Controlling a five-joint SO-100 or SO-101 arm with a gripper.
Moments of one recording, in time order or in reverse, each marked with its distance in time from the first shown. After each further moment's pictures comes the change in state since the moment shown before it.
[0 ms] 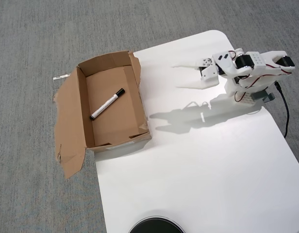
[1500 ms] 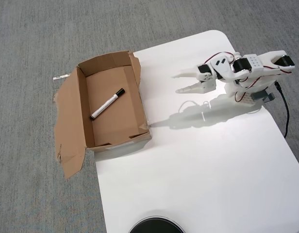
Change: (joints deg) arm -1.5 0.0 6.2 0.0 -46.6
